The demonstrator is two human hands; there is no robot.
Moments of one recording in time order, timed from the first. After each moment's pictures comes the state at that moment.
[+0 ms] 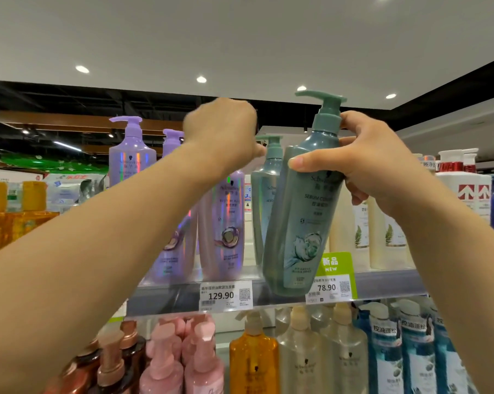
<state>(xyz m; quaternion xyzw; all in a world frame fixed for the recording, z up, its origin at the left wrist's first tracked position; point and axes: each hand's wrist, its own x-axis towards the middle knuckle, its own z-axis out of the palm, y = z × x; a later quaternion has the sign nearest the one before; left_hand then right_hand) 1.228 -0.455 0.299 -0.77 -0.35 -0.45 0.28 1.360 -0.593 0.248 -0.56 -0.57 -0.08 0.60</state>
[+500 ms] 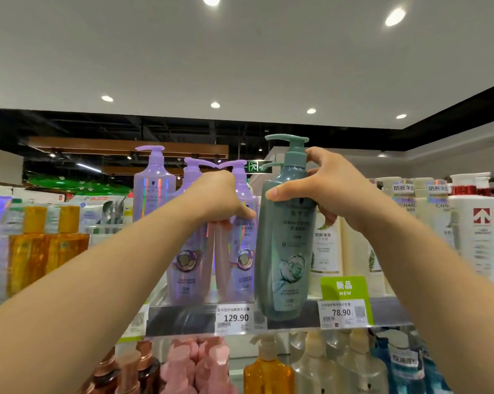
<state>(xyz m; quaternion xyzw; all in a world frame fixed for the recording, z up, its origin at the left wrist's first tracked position) 1.201 -0.415 0.269 -0.86 -0.37 -0.35 0.03 1.342 -0.559 0.259 -0.58 -0.61 -0.04 0.55</state>
